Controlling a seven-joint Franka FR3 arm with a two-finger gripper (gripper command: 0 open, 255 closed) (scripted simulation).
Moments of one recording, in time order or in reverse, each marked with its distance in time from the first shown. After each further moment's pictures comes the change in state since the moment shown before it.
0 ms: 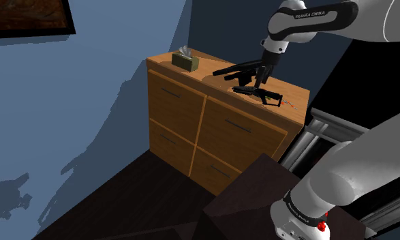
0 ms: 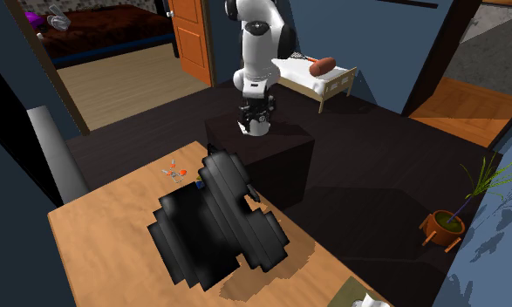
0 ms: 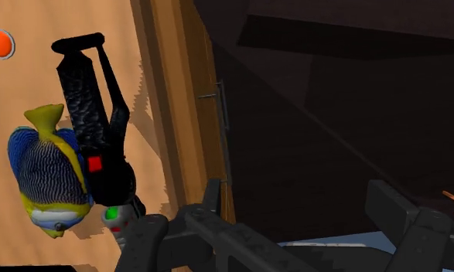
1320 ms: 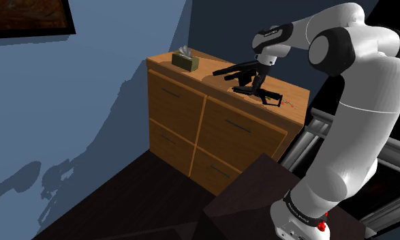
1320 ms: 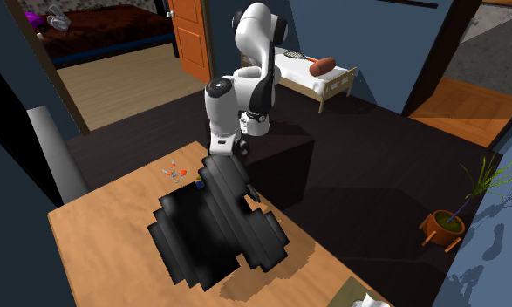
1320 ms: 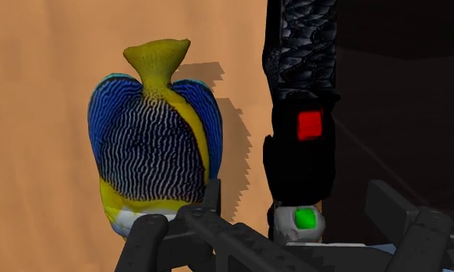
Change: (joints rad) arm -0.128 0.566 -0.117 0.381 0.251 0.073 -0.384
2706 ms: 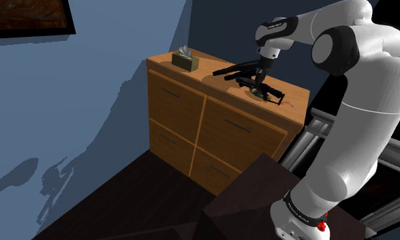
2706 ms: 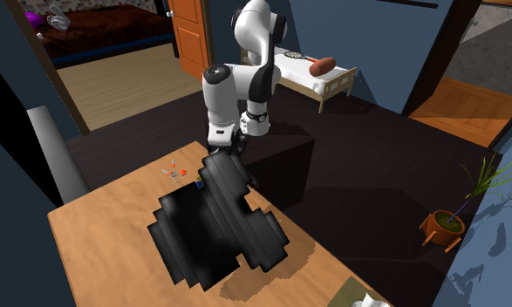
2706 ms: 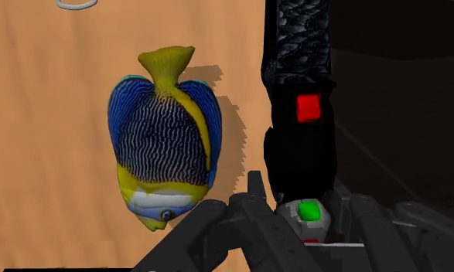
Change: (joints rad) arm 0.000 -0.024 -0.006 0.061 -0.015 -0.081 0.010
